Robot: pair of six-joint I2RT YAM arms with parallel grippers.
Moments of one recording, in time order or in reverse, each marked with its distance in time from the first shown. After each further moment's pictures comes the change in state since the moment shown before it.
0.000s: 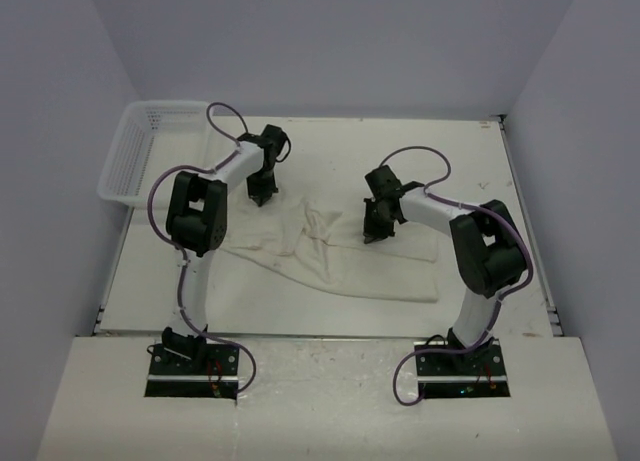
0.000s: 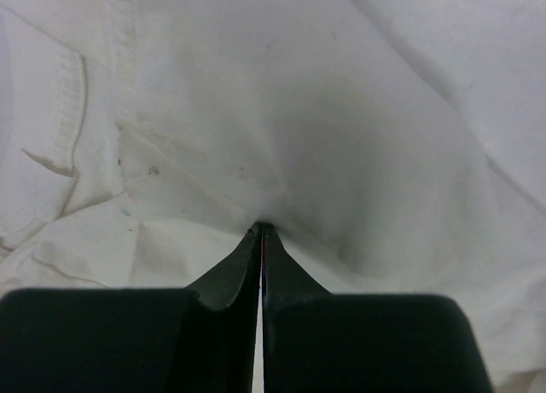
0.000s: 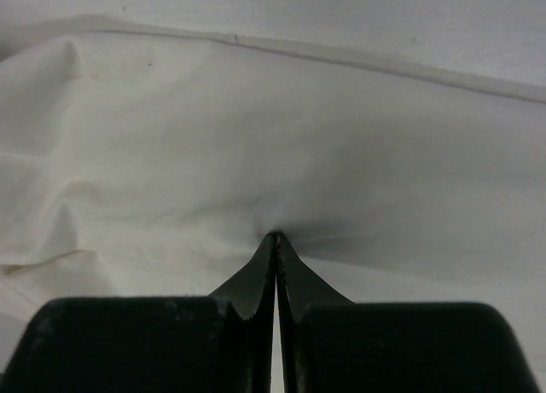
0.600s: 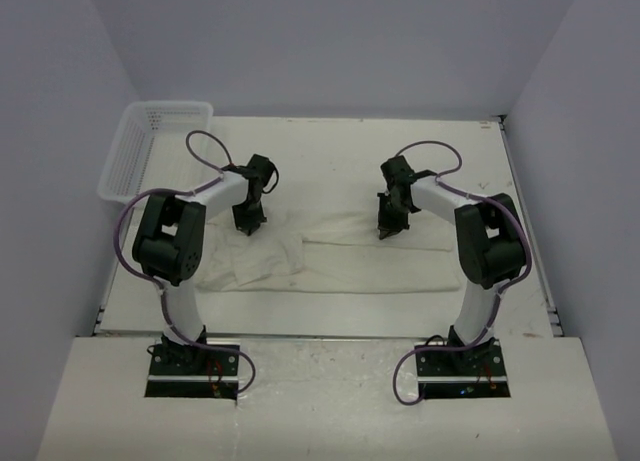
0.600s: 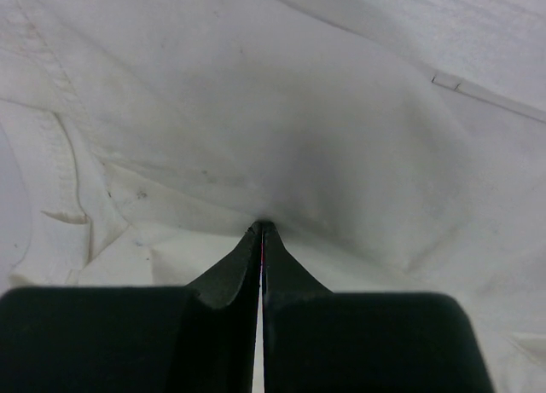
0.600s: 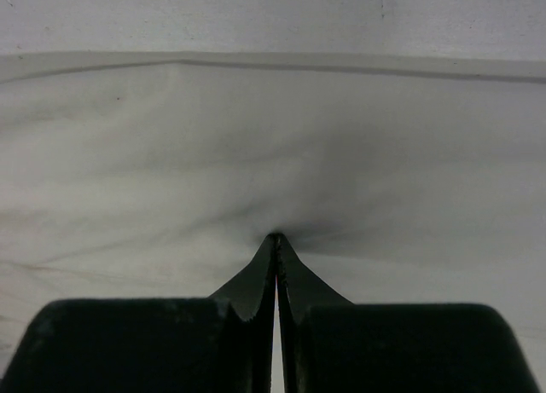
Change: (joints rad) left arm -0.011 -0.317 -0.481 0.169 -0.001 -0.080; right arm -0.105 0.040 0.076 -0.121 -0.015 -0.108
